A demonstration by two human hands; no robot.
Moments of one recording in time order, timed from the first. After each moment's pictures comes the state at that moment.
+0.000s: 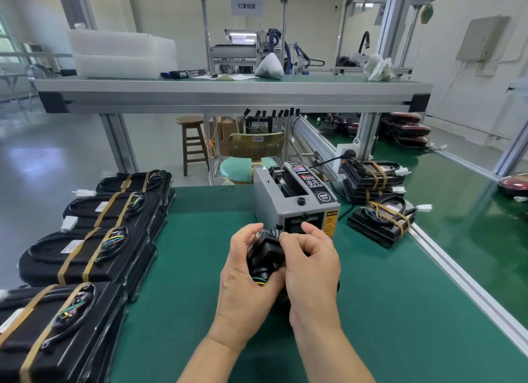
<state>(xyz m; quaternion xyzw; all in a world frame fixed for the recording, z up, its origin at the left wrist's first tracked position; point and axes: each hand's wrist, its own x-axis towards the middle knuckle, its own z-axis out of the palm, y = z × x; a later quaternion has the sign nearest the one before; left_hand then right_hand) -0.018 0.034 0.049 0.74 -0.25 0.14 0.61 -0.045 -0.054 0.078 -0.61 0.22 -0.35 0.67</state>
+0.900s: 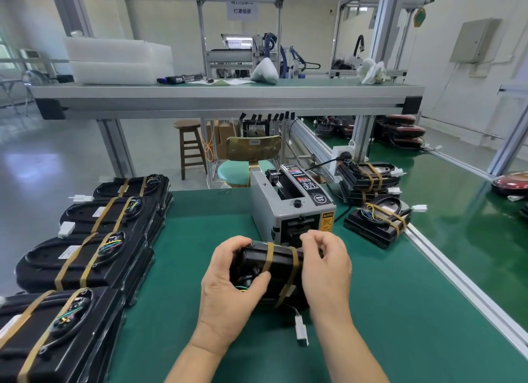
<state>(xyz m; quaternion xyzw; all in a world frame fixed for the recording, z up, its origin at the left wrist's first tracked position) -0.005 0.050 0.035 0.72 -0.26 0.18 0.61 -0.043 -0.088 0.065 -0.68 0.23 -0.37 0.59</state>
